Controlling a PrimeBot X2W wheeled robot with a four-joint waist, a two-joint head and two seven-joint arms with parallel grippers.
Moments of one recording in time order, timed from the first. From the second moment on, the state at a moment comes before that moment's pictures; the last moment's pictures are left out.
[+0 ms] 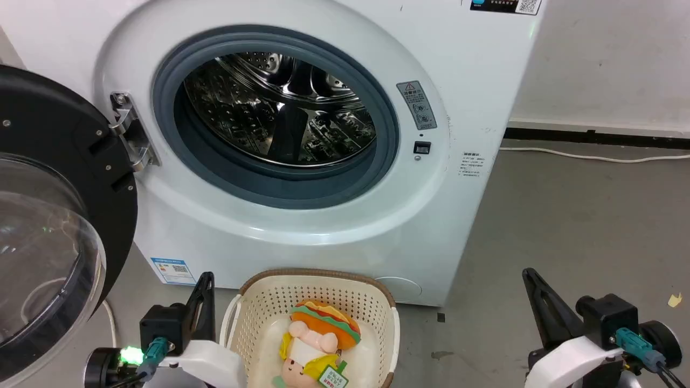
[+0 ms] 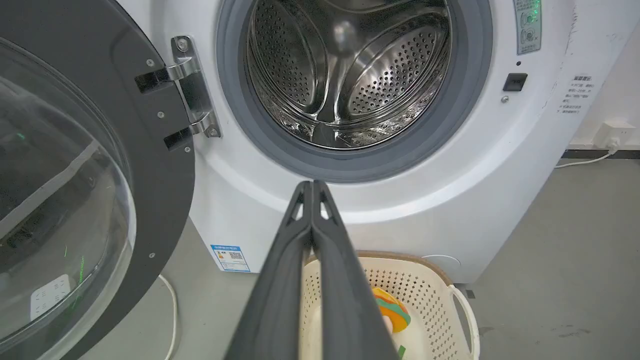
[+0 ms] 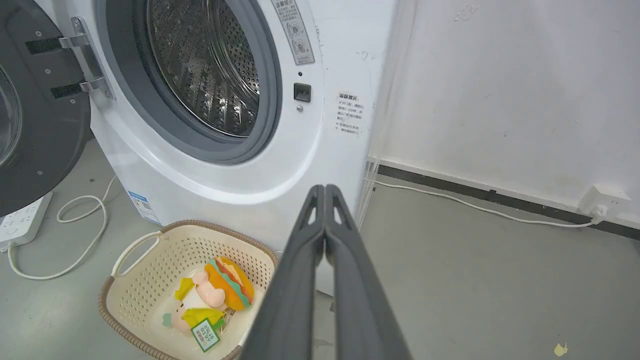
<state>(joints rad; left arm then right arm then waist) 0.02 0.05 0.00 0.00 0.00 0.00 0.00 0.01 -0.05 0.00 0.00 0.01 0.13 0.00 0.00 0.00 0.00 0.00</state>
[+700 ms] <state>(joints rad) 0.02 0.05 0.00 0.00 0.00 0.00 0.00 0.01 -0.05 0.00 0.00 0.01 0.13 0.00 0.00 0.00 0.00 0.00</state>
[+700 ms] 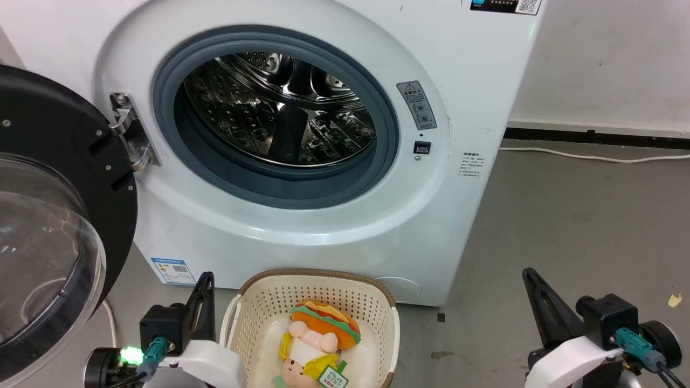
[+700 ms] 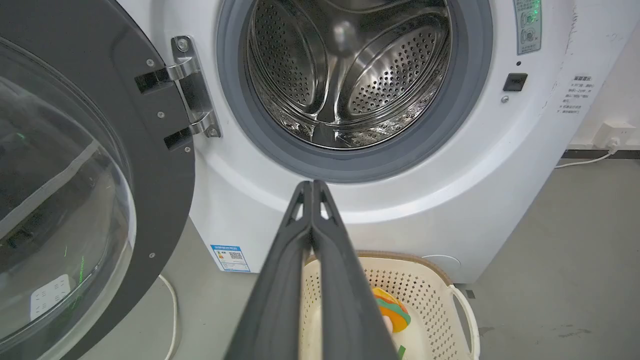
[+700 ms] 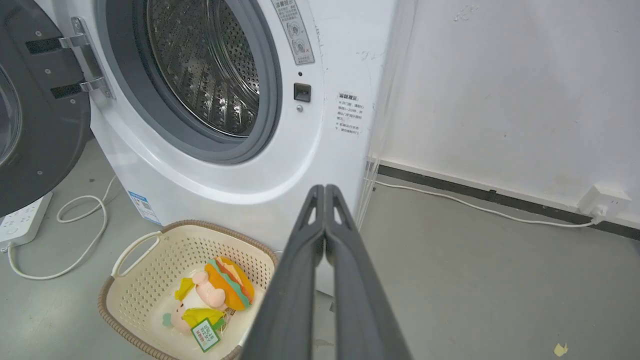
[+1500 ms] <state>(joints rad) 0.02 0.05 -0.03 0.01 0.00 0.01 -0.02 0.01 -0.05 0.00 0.00 0.02 0.13 -0.02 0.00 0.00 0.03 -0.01</state>
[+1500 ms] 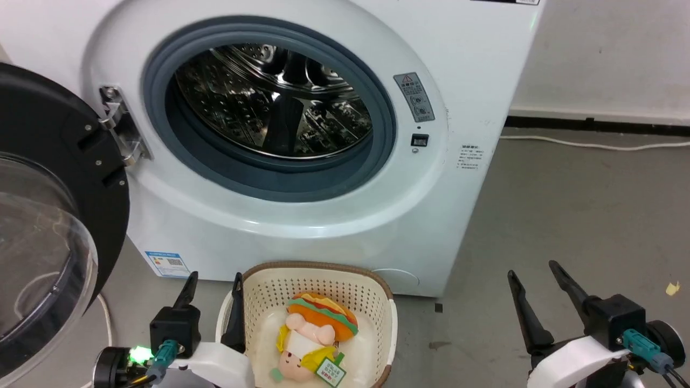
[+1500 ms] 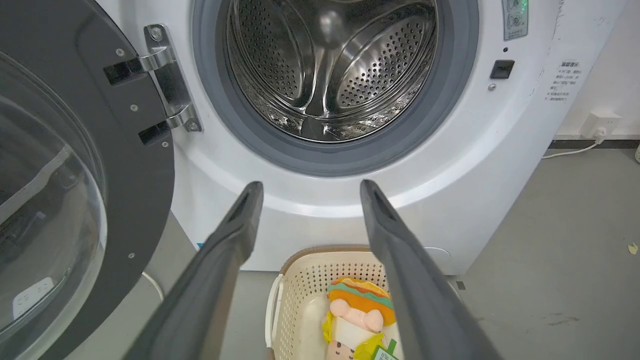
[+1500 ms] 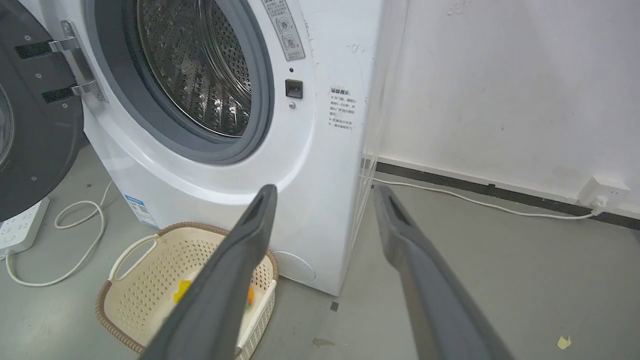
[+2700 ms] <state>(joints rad) -0.23 0.13 -0.12 0.33 0.00 0.00 0.03 -0.08 -0.05 0.02 -0.02 0.15 0.13 -0.09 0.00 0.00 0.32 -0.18</state>
